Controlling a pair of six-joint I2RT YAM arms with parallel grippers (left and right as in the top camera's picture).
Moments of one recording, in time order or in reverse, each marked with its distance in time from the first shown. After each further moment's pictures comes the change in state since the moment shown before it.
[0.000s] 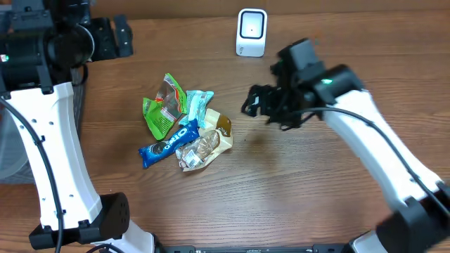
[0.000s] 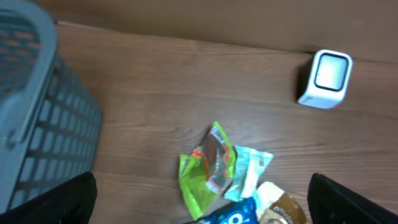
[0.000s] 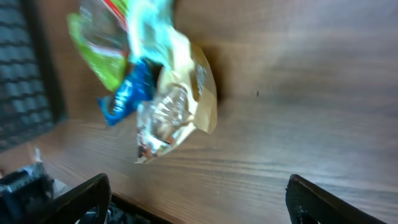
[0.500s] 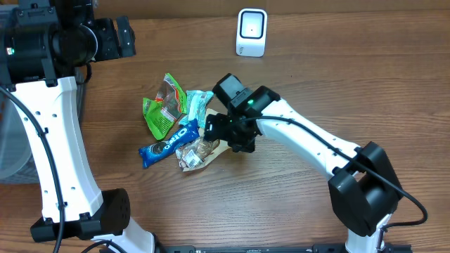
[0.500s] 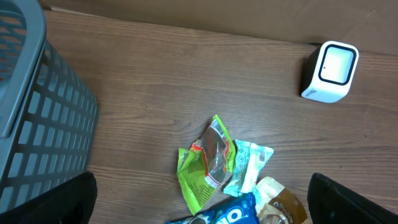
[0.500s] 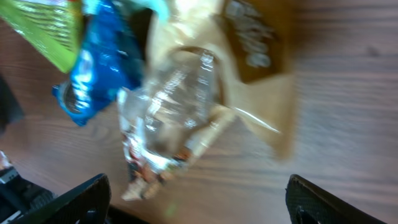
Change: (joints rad) left arm -0.003 0.026 0.000 -0.014 -0.003 -0.013; right arm 0.253 0.251 0.000 0.174 0.037 0.263
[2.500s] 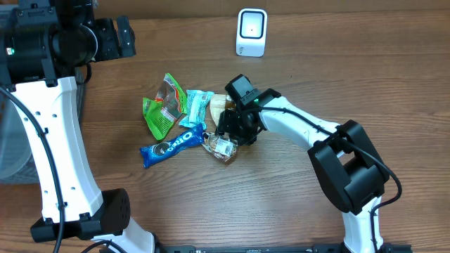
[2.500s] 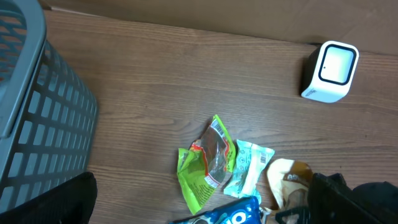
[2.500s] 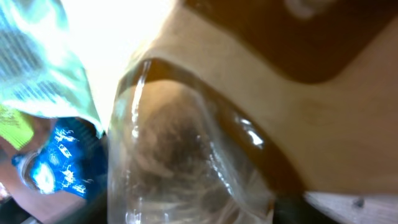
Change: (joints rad) left arm 0.000 0.000 0.000 0.000 0.000 0.000; right arm -0.116 0.142 -0.101 0.270 -0.047 -0.076
